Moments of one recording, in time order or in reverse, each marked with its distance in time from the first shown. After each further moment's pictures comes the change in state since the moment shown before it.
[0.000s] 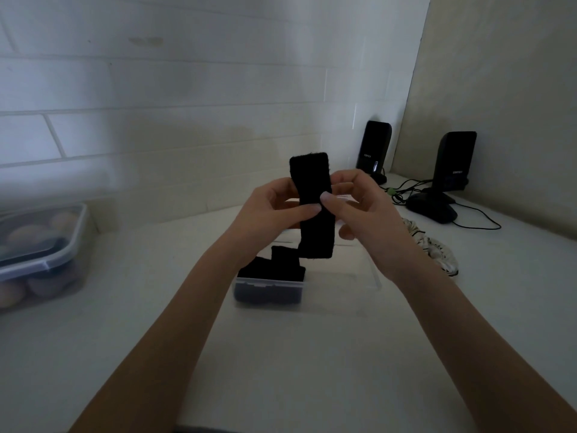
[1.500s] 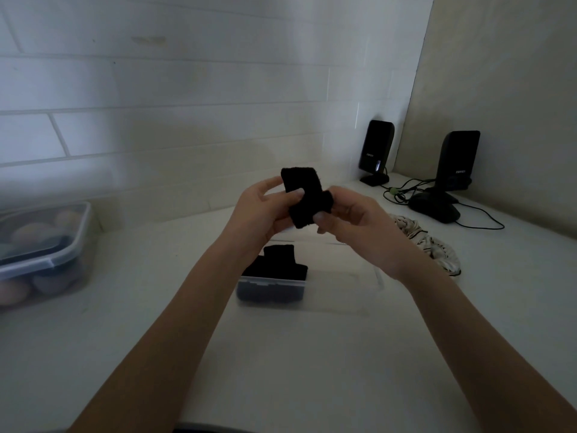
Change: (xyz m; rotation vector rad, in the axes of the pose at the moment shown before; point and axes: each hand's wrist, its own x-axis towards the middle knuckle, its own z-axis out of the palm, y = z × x) left_hand 0.003 -0.001 -0.004 -0.226 0.233 -0.169; right_hand 0.000 0.006 -0.002 -0.186 -0.284 -0.157
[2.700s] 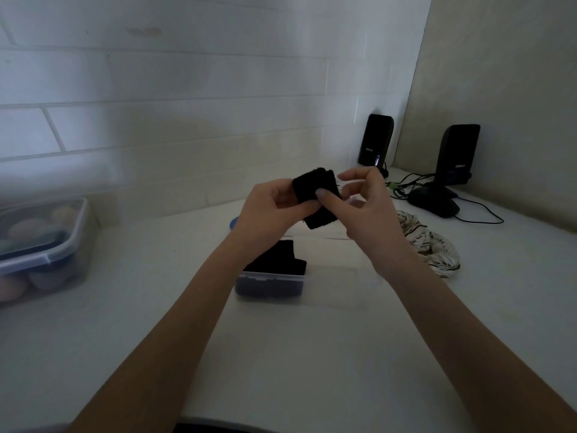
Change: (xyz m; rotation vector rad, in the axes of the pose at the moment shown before) left_hand -0.002 -0.012 0.005 0.398 -0.103 0.290; right_hand 0.006 0.005 0.010 0.046 0.509 0.225
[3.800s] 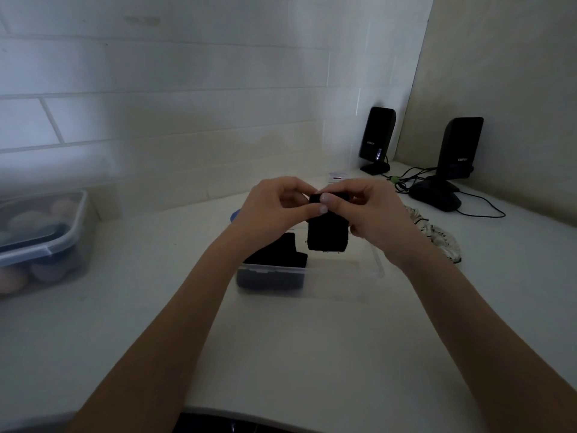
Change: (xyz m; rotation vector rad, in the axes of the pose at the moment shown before) left_hand -0.005 0.004 -0.004 0.239 -0.066 -0.034; right_hand 0.004 0.001 -0.013 -0.067 -0.234 -0.061
